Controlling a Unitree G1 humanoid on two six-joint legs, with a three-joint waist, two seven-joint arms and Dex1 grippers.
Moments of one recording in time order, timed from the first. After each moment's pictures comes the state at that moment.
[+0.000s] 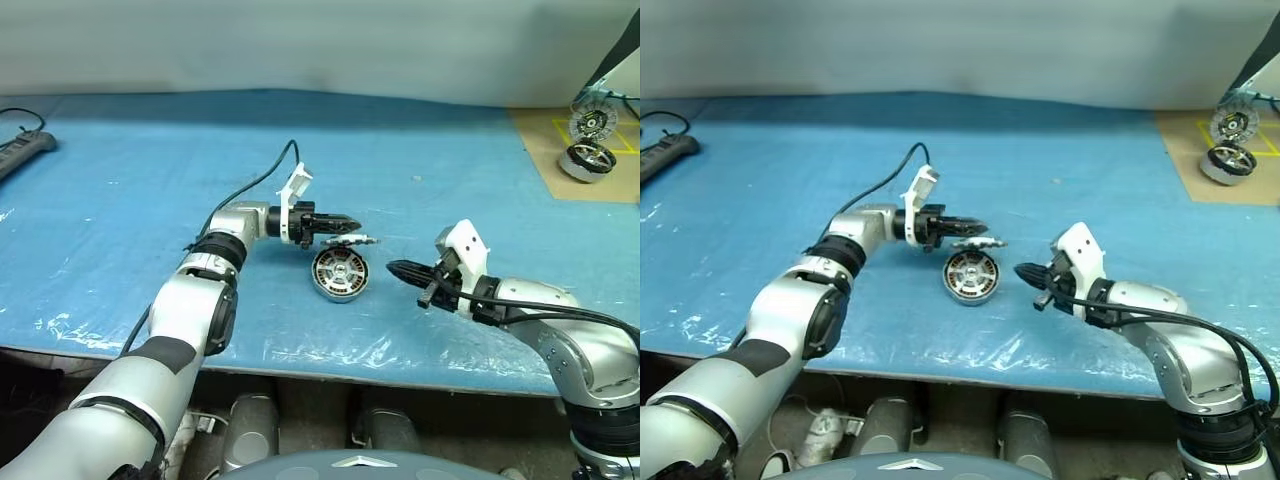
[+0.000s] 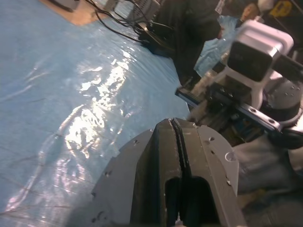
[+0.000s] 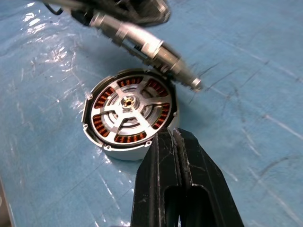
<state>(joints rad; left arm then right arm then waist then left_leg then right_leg) -1.08 0.12 0.01 1.13 -0.21 0.31 -1.56 -0.12 -0.64 -0.12 -0.56 0.53 0.93 0.65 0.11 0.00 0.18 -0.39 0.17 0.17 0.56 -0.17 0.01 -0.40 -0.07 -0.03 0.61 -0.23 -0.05</state>
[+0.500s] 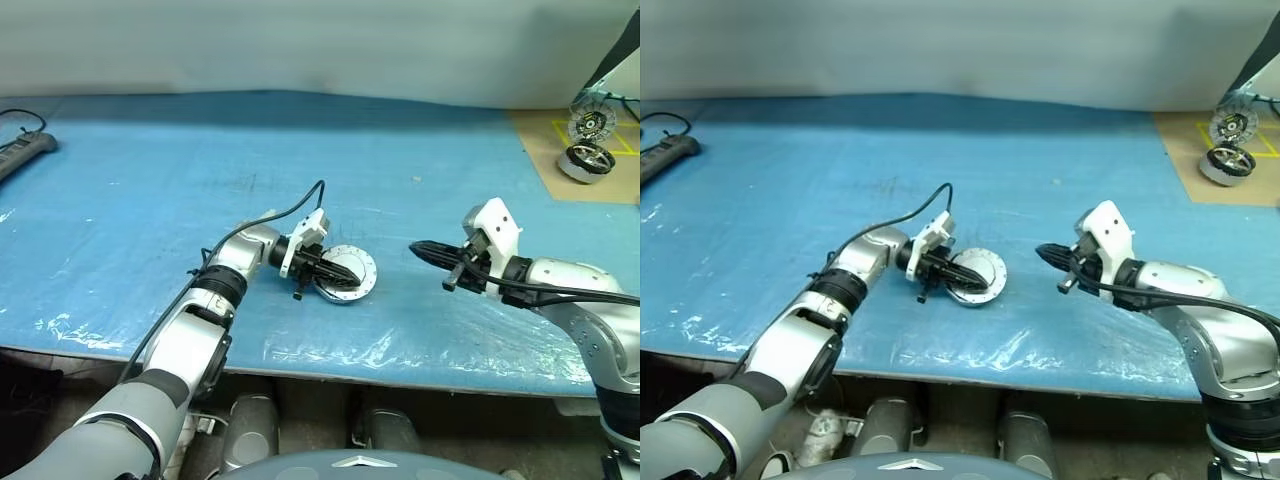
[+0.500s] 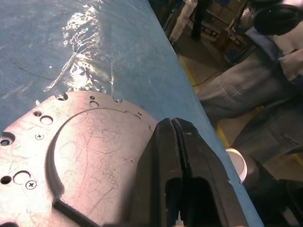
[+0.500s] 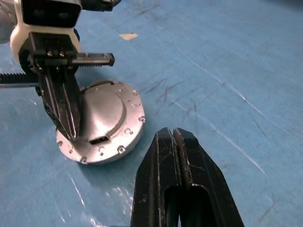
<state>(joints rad) -0.86 0.14 -0.23 0.88 -0.15 0.13 -1.61 -0.18 -0.74 -0.13 -0.52 0.54 0.88 0.68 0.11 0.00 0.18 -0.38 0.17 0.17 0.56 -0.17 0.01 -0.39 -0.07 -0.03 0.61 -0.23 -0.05</state>
